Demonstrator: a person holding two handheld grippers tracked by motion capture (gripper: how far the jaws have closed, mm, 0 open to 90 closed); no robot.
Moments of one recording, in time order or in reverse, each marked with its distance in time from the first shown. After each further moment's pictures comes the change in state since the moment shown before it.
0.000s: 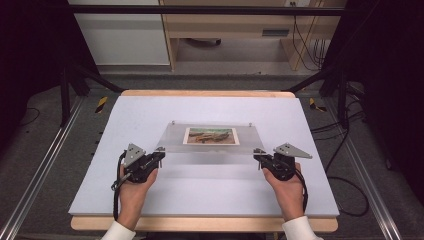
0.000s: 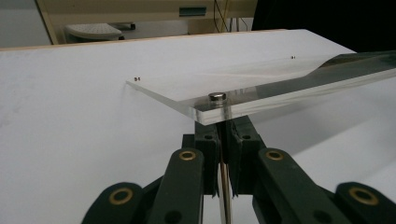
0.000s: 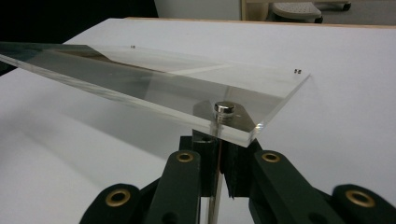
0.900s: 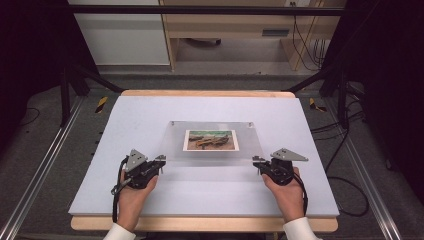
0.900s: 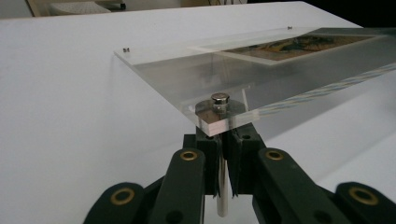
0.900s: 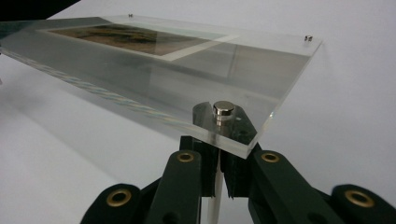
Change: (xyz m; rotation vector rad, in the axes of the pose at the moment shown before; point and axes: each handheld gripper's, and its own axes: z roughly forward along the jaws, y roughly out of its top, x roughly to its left) left arm 0.000 -0.019 -0.001 0.084 -0.028 0.011; right arm -0.001 -0.017 0.004 0.088 0.015 -0.014
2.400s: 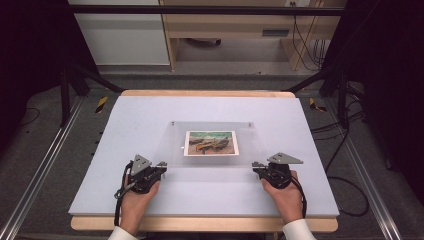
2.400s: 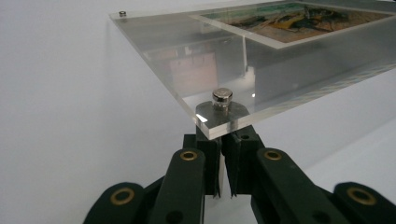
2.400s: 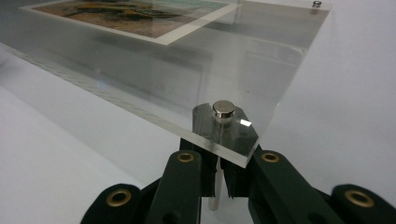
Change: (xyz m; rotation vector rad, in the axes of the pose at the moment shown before) left arm -0.005 -0.016 0.007 0.079 0.027 0.003; right arm 0.000 -0.014 0.007 0.077 -0.022 -0.027
